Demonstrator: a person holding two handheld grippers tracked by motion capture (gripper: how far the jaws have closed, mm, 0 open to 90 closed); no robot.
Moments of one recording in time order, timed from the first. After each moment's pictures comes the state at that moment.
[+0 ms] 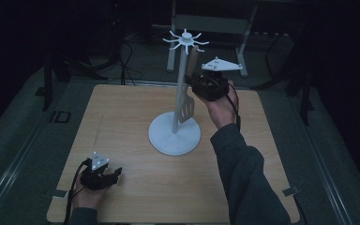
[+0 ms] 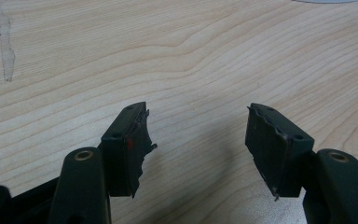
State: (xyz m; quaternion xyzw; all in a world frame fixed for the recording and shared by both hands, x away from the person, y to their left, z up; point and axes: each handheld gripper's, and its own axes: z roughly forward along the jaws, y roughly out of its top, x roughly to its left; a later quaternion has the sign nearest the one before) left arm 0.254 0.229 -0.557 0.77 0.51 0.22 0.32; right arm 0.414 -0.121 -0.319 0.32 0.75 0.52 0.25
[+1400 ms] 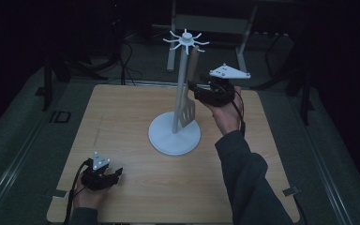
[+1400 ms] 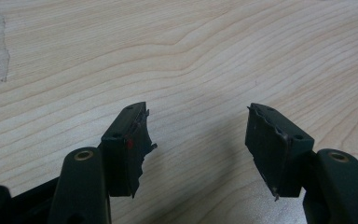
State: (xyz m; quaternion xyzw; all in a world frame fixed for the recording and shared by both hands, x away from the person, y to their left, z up) left arm 0.254 0.227 -0.558 0.77 0.50 0.22 0.32; right arm 0.406 -0.139 -0.332 0.33 0.73 0.53 0.26
